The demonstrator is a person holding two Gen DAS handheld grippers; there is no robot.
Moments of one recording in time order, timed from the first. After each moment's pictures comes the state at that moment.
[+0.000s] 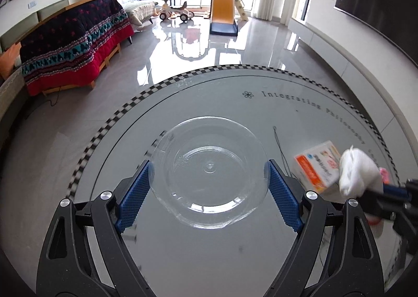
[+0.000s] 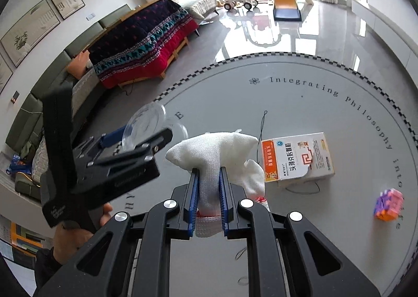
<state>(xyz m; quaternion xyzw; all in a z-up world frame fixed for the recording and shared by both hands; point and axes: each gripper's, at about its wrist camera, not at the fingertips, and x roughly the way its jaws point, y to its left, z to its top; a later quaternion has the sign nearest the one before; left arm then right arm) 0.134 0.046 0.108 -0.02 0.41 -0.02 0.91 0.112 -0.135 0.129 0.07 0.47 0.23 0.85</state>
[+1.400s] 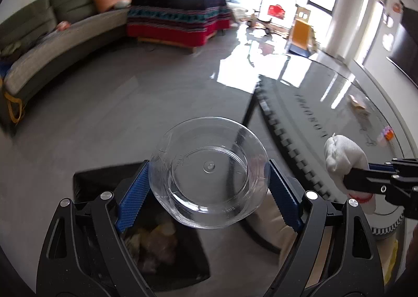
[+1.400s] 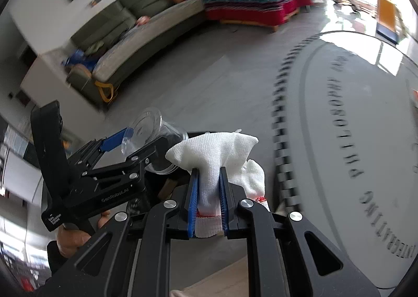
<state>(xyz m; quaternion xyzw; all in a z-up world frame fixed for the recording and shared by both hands) -0.286 0.254 0.083 -0.14 0.38 0.17 0.90 -0.207 0.100 0.107 -0.06 0.49 0.45 0.74</state>
